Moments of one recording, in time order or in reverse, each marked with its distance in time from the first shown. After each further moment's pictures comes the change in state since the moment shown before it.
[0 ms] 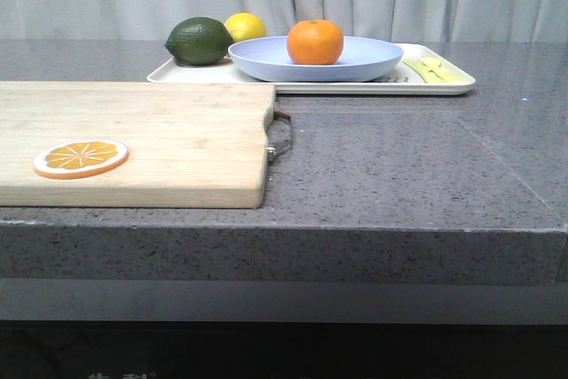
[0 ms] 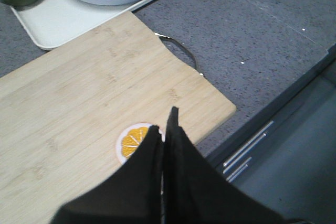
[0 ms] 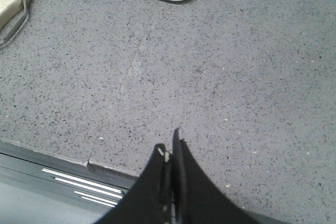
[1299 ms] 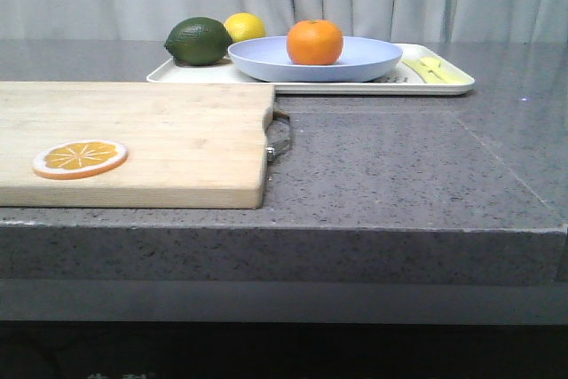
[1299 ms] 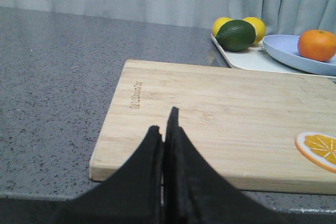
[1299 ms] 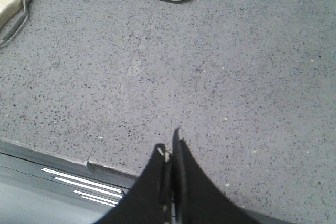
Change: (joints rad) left arm 0.646 -0.773 0.885 -0.169 -0.628 -0.001; right arm 0.000 0.000 0.000 0.000 0.004 0.000
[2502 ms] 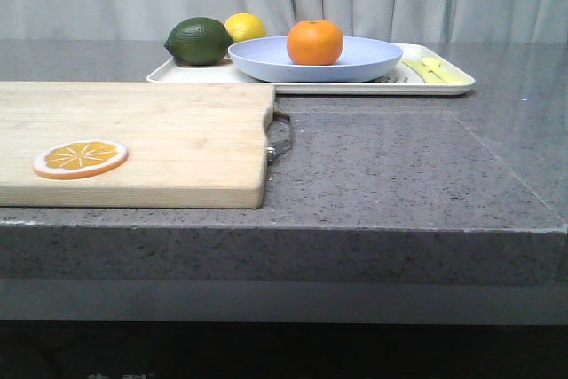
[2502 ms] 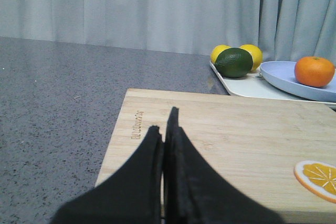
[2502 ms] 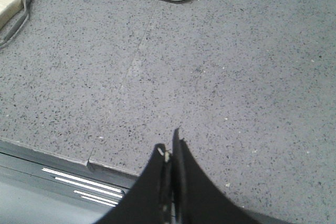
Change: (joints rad) left arm 0.000 0.000 0.000 0.053 -0.088 -0.041; right arm 0.000 0.000 0.000 0.000 0.000 0.000
